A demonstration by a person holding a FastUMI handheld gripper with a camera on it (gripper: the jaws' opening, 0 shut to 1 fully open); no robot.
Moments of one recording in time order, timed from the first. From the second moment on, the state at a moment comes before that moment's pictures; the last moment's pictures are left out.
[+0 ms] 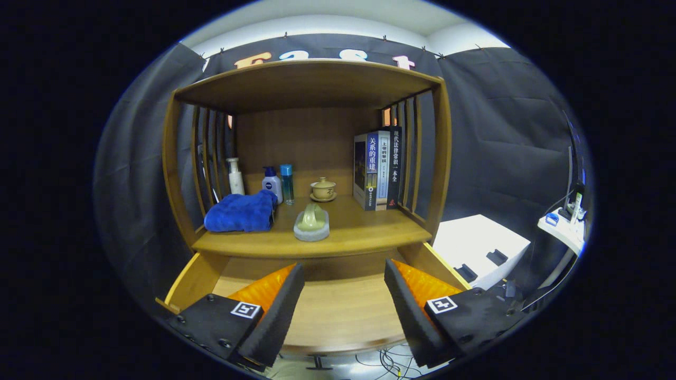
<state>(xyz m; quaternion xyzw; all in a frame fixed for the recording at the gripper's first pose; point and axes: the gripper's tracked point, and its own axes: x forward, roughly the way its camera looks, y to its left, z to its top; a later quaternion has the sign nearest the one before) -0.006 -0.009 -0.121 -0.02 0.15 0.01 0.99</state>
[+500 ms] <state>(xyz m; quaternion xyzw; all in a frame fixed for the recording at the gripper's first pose) -0.065 0.000 -0.189 -0.03 0.17 0.03 0.98</state>
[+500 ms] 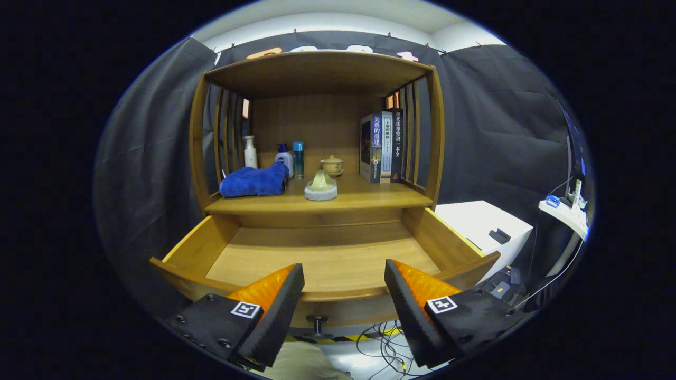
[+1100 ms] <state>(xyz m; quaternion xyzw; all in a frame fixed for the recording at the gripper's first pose) -0.086 0.017 -0.235 -0.04 0.19 0.05 0.98</state>
